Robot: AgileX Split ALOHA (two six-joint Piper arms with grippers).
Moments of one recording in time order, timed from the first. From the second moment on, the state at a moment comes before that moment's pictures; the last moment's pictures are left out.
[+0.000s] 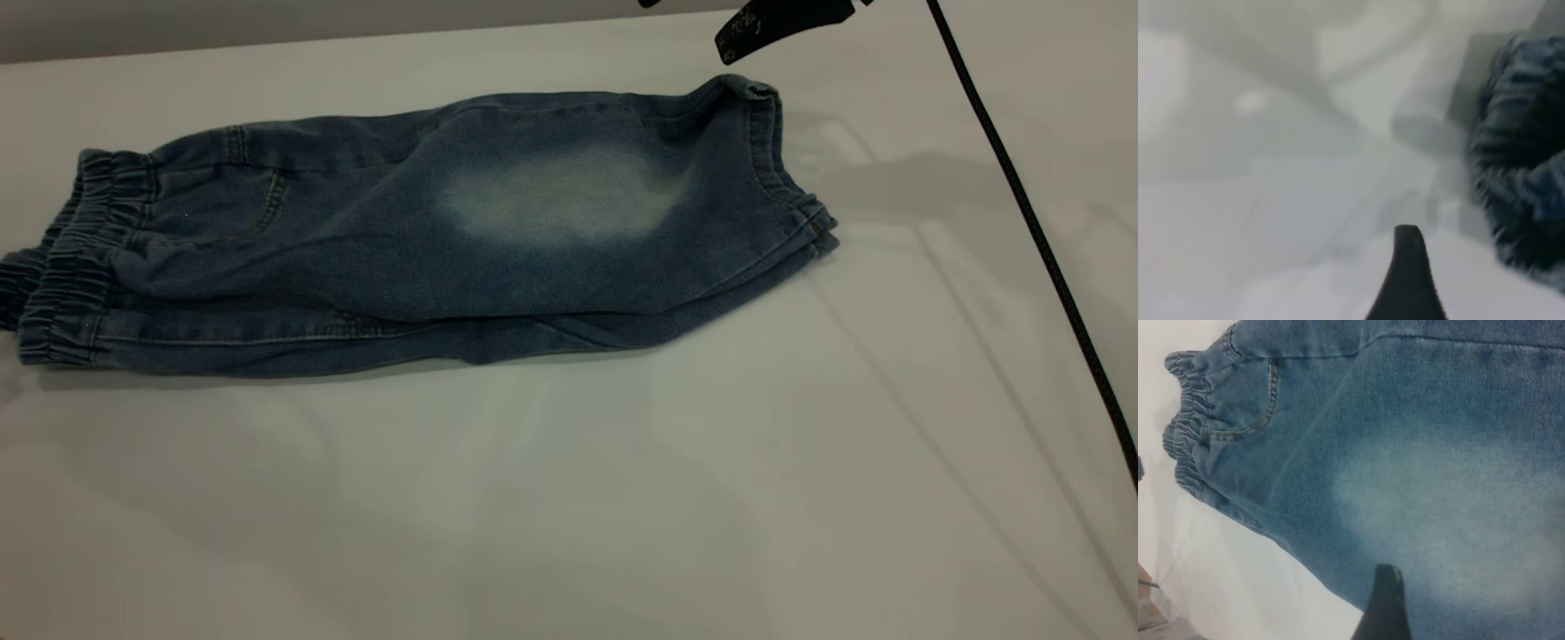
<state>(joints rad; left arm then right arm) 0.45 1.84 -0.82 -0.68 0.51 0.50 0.19 2.23 -1.64 0.94 0.98 -0.56</state>
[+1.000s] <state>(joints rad) 0.24 2.08 -0.91 -0.79 0.42 0.57 0.19 2.23 -1.64 0.95 1.01 -0.56</state>
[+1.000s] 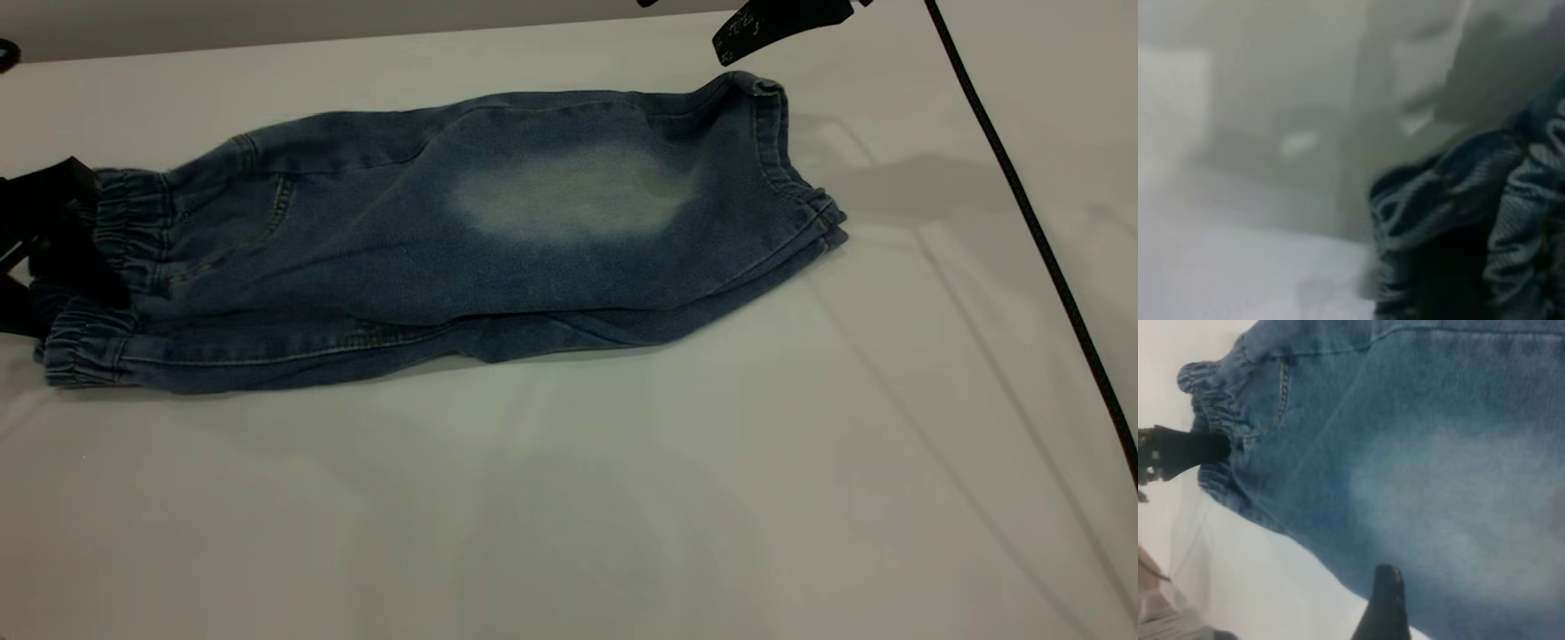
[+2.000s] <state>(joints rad) 0.15 1.68 -0.91 -0.79 0.54 0.57 0.55 2.54 -1.88 0.97 0.81 -0.48</state>
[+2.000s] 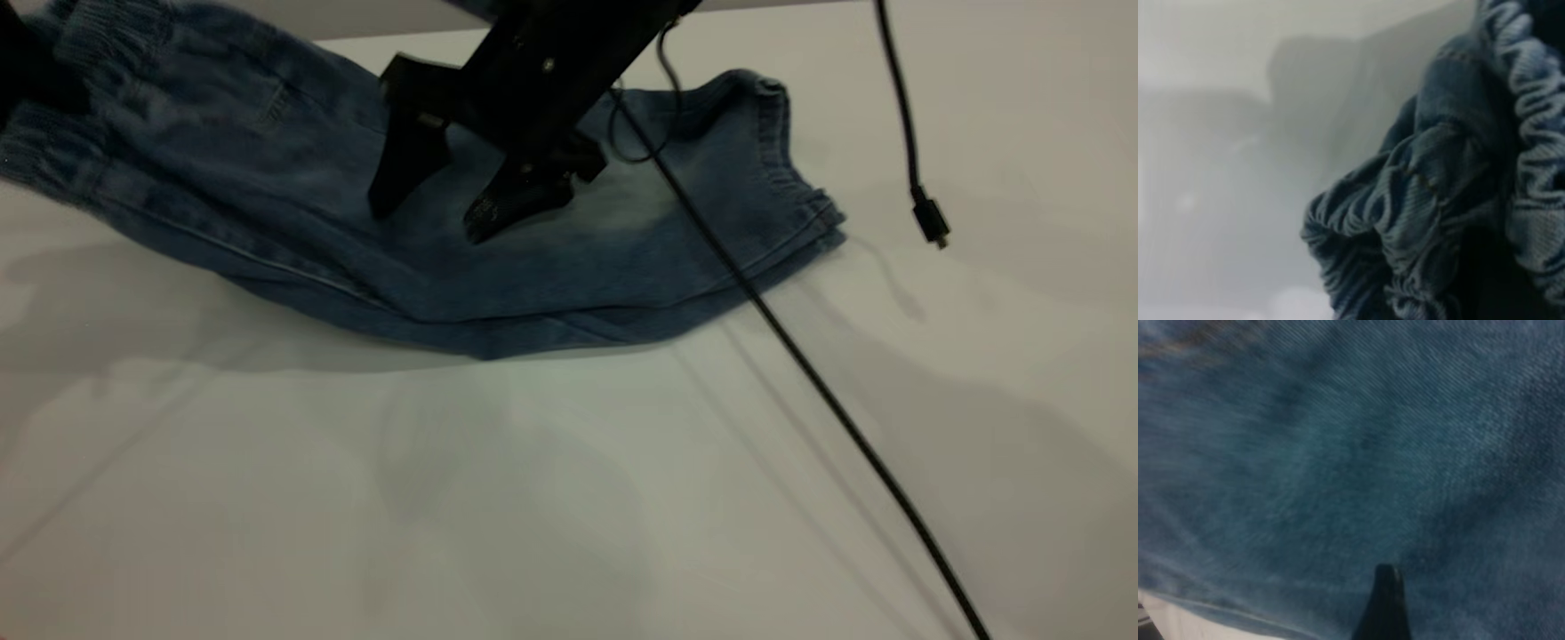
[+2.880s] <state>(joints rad) -0.07 1.63 -0.92 -0.81 0.44 0.56 0.48 2.51 -2.09 0.84 1.06 -0.45</state>
